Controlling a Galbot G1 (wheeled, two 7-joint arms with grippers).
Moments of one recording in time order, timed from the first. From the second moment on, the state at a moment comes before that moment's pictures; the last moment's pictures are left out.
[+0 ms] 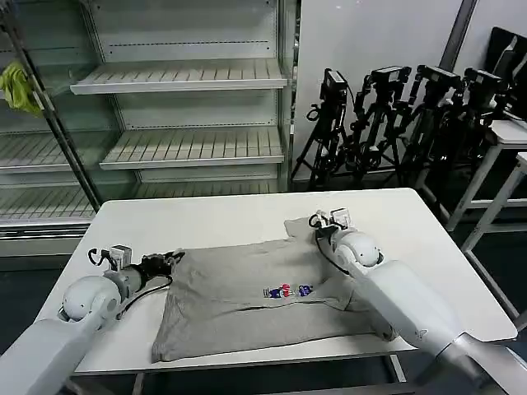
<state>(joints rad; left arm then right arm) 0.83 -0.75 -0.15 -1.61 -0.86 0.55 0.06 -0.34 1.08 -0.29 1.26 0.78 -0.55 0.28</state>
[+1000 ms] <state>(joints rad) 0.95 -0.73 -0.27 -1.78 -0.88 0.52 0.05 -0.41 0.99 -0.20 1.49 0.82 -0.54 0.32</state>
